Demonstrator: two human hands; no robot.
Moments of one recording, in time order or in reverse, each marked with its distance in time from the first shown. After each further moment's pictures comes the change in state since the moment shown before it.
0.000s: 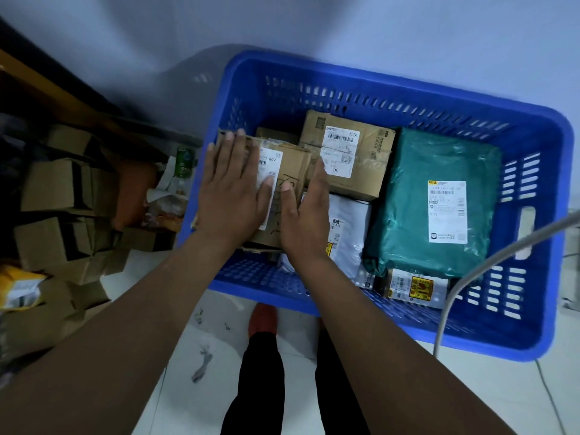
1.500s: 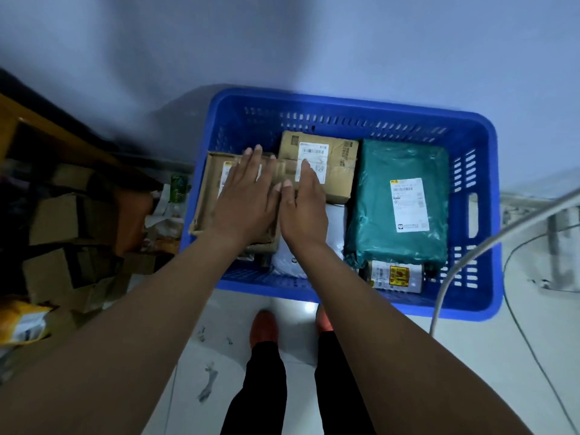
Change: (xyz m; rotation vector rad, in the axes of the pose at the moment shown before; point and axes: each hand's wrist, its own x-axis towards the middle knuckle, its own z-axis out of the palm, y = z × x) left_hand 0.008 0.046 -0.054 -0.292 -0.200 0.053; right_hand -0.003 -0.031 -0.050 -0.115 -0.001 0.025
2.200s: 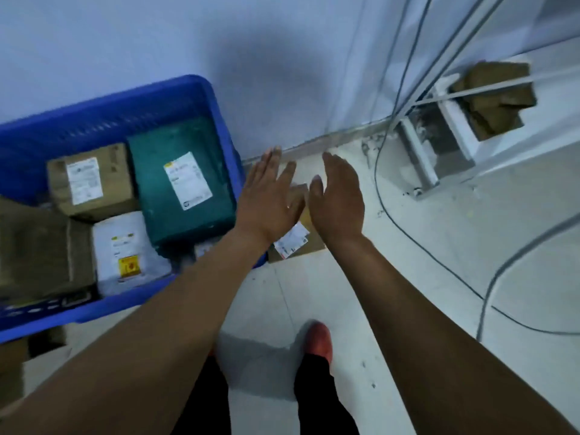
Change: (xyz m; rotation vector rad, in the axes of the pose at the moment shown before) left_hand -0.025 0.463 0.174 0.001 -0.154 0.440; right_hand -0.065 0.306 -0.407 -0.232 0.430 0.159
